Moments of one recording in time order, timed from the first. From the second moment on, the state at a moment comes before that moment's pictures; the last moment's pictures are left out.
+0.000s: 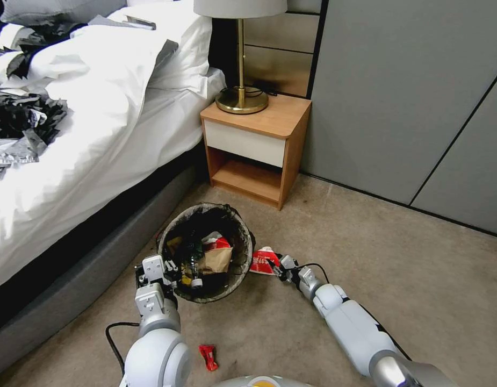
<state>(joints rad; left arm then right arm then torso) 1.60 -1.46 -0.37 -2.17 -0.20 0.33 -0.56 -0.76 1.43 0.11 0.58 -0.06 0.39 -0.34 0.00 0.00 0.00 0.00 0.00</state>
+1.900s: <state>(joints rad) 1.57 -1.43 -0.35 -2.13 -0.22 0.34 -0.57 -1.29 1.31 0.14 1.92 0.15 0.51 -0.23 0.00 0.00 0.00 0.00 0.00</state>
